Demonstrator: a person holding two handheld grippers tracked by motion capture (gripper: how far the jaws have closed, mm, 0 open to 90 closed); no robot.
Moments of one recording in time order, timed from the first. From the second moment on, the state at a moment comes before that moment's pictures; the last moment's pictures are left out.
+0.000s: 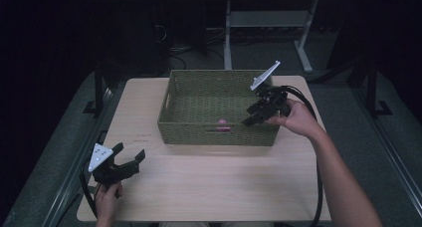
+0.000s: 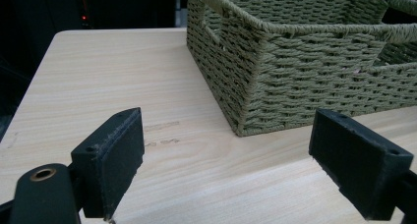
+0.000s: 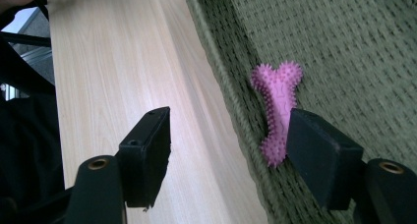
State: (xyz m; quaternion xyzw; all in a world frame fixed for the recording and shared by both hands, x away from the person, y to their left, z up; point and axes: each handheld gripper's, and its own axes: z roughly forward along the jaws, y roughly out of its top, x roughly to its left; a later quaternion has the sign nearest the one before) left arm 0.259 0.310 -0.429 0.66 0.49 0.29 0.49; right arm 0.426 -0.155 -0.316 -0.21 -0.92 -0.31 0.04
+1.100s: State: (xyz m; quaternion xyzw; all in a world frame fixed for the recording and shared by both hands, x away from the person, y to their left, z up) left arm 0.255 0.308 -0.428 0.67 0.48 0.30 0.49; right arm 0.368 -0.206 -0.336 -0.24 -0.91 -0.34 0.04
